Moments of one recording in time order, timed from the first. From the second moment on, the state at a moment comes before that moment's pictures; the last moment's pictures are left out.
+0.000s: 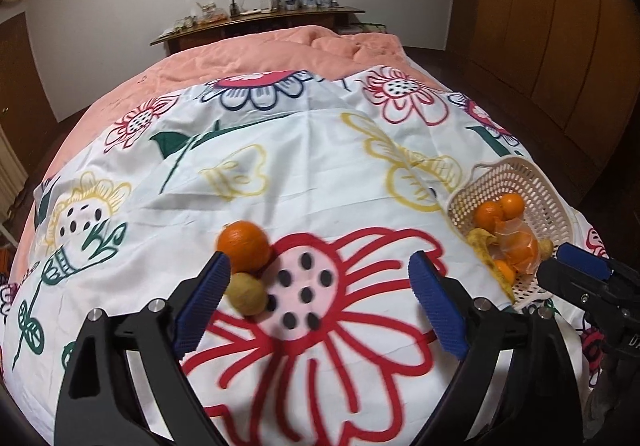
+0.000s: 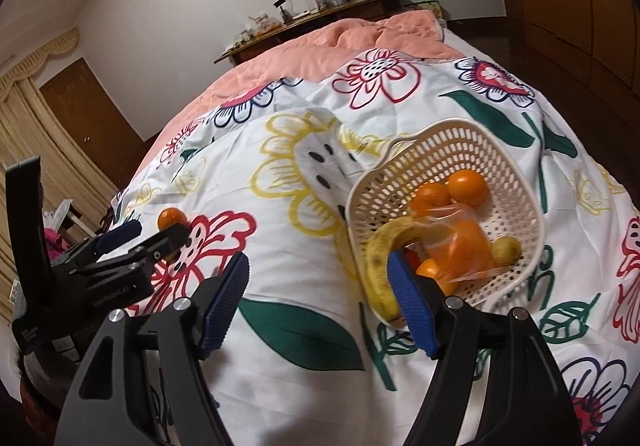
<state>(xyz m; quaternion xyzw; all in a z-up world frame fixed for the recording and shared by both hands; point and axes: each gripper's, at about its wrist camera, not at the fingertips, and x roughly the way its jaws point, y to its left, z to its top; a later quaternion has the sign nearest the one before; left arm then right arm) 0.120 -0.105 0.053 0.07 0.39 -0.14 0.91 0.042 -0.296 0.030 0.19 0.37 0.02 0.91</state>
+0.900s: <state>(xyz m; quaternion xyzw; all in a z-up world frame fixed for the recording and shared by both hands) 0.142 -0.051 0.011 -0.01 0.46 -0.14 0.88 0.058 -0.267 0.030 0.16 0.39 0.05 0.91</state>
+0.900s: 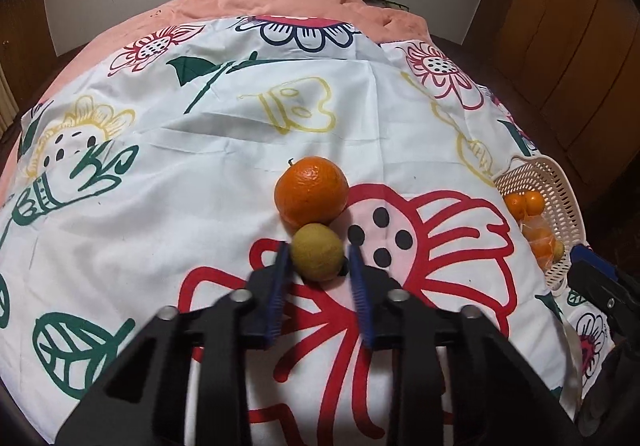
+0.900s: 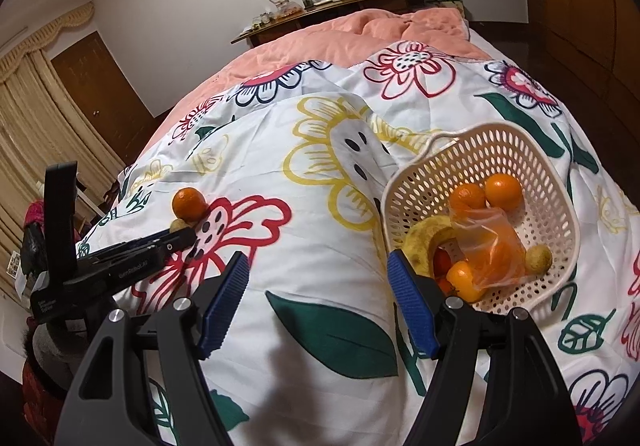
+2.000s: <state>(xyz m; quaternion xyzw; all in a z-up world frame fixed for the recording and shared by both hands) 0.096 0.029 0.028 -0.07 0.40 -0.12 0.91 0.185 -0.105 0.022 0.00 0.46 0.16 0.87</state>
